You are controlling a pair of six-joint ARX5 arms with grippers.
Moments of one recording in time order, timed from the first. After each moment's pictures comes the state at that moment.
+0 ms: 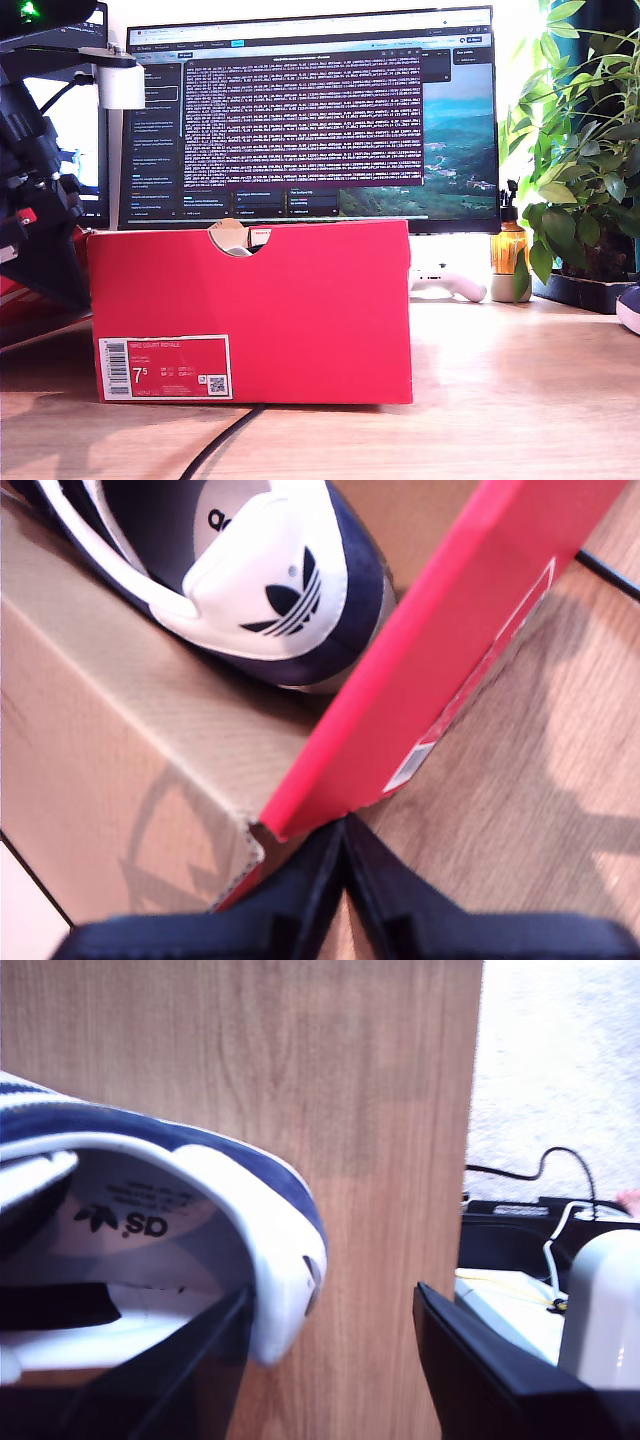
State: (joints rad) left arm -0.64 1.19 0.67 -0.45 -0.17 0.50; right arm -0.03 1.42 1.08 -1.24 0.21 1.44
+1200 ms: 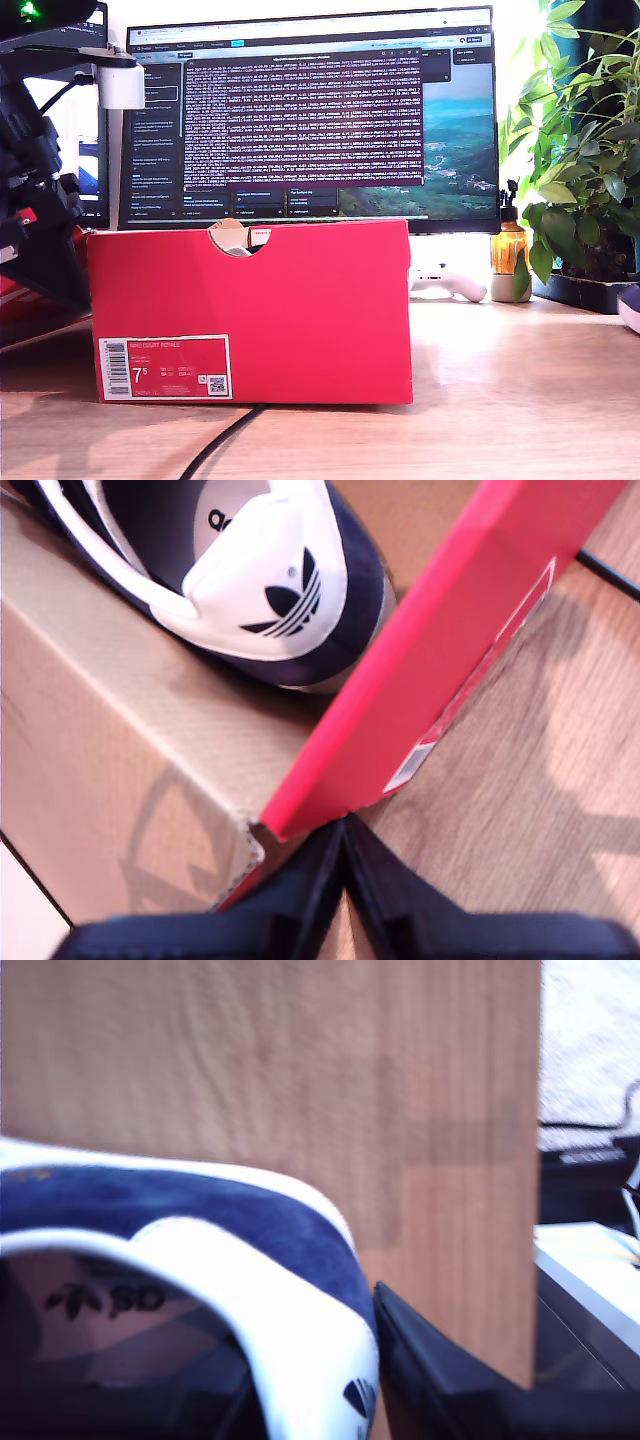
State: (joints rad) left arm -0.64 1.19 0.67 -0.45 -0.17 0.50; right arm -0.07 1.42 0.89 -1.00 0.10 1.54
